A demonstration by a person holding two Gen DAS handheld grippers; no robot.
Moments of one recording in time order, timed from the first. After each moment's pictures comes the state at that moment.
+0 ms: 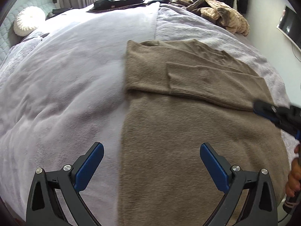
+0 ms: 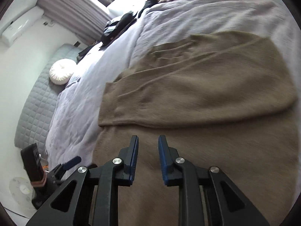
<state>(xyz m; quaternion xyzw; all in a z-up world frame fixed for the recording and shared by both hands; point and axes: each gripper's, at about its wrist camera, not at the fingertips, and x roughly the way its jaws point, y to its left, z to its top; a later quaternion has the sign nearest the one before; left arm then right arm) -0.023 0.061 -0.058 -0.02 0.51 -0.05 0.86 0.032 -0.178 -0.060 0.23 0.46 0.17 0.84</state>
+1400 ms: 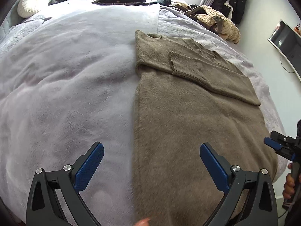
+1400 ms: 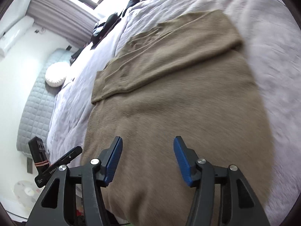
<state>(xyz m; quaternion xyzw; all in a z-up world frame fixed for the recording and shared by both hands) -0.084 0.106 -0.066 -0.08 0.50 -0.10 0.86 -0.098 -0.256 -0.069 0.28 0.47 0.13 0.82</state>
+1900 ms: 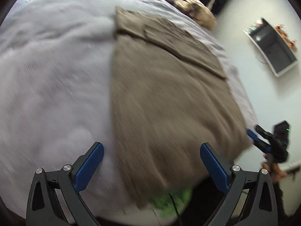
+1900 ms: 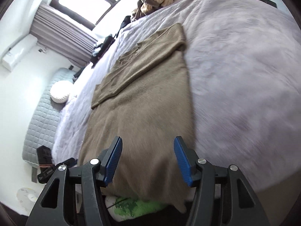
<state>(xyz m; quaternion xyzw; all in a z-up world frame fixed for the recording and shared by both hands) -0.145 0.120 -0.075 -0.14 0.55 -0.24 0.79 -0.213 -0.329 -0.079 0.33 0.41 0.12 0.84</state>
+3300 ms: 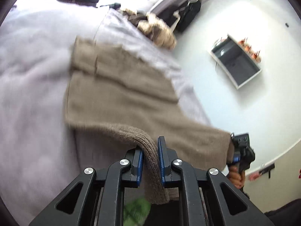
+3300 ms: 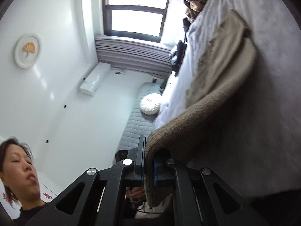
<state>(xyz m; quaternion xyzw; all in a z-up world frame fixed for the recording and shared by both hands) -0.132 0.108 0.005 -0.22 0.44 -0.34 0.80 -0.196 -0.311 -0.069 0.52 0.24 0.39 0.72</state>
